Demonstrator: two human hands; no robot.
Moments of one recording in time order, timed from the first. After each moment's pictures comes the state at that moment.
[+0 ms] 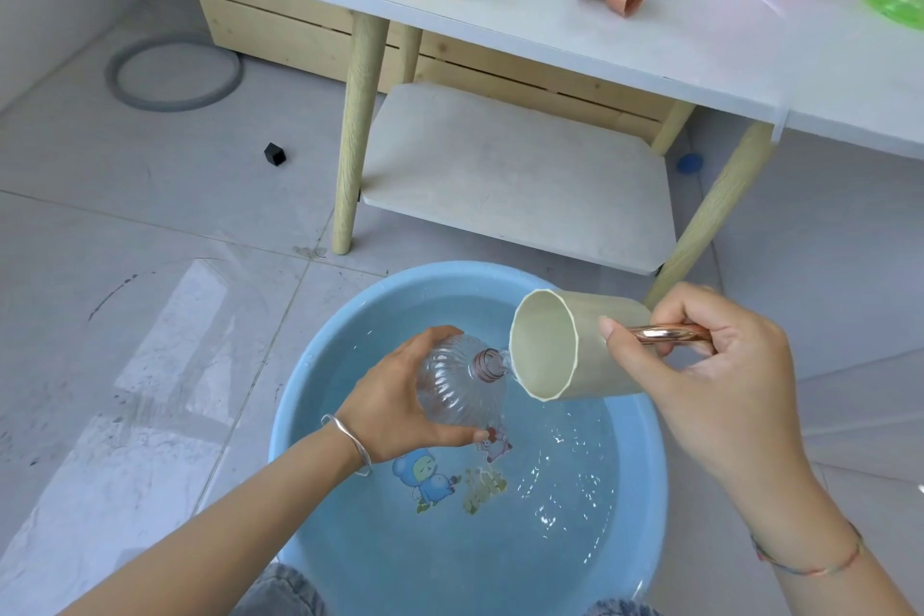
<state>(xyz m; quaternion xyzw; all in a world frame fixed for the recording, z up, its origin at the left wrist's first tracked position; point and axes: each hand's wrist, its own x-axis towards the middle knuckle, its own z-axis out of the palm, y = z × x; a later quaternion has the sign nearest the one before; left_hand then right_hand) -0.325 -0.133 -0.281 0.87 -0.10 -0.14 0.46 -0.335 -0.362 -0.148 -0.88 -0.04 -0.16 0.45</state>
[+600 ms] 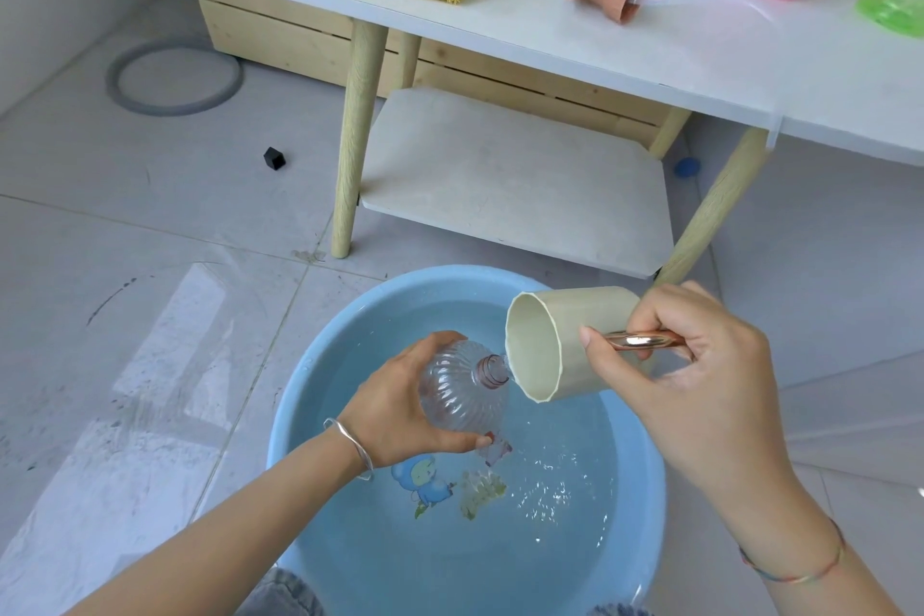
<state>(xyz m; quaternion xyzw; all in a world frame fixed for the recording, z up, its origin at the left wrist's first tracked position) -0.324 -0.136 -0.281 0.87 -0.10 -0.15 0.46 -0.334 -0.354 -0.145 -0.91 -0.10 -0.19 0.37</state>
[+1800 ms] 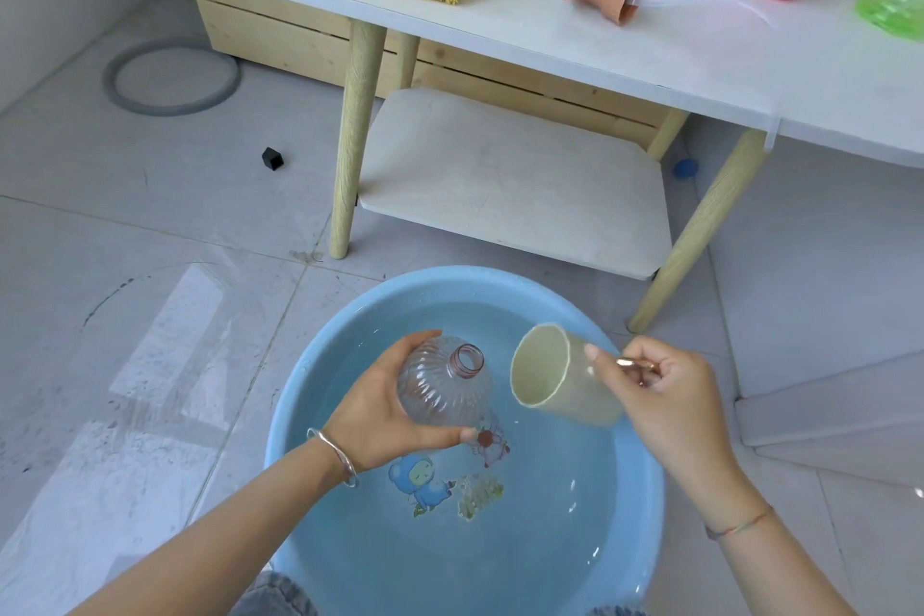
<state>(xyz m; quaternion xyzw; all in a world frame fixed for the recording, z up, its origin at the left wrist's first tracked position) -0.330 -0.128 -0.289 0.82 -0.04 -0.15 0.56 -0.328 -0.385 -0.216 -0.88 0.05 -0.08 0.46</state>
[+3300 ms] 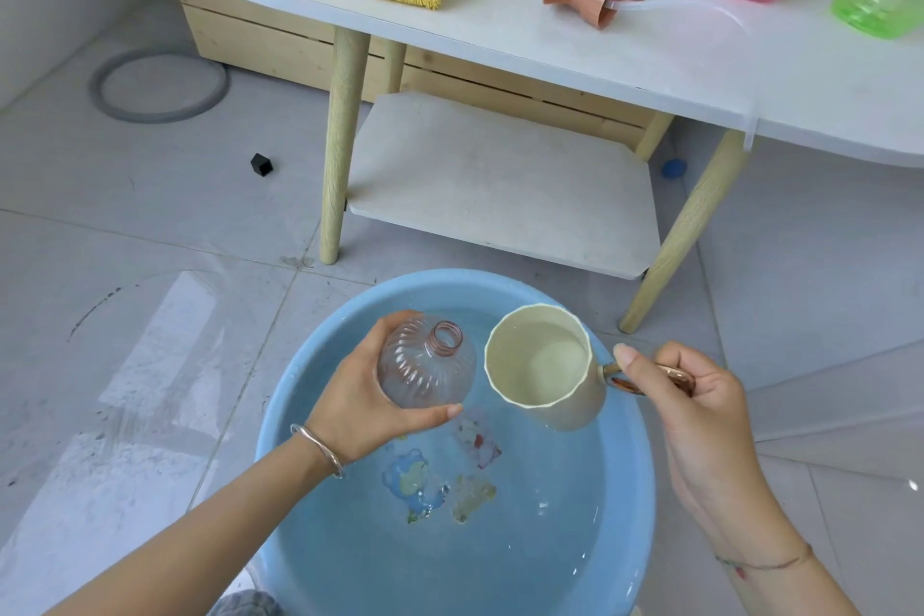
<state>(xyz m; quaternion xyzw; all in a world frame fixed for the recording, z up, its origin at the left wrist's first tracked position) -0.321 -0.127 -0.275 0.81 -0.04 -0.07 0.58 -0.345 -0.378 -0.184 -0.72 0.13 -0.09 0.68</state>
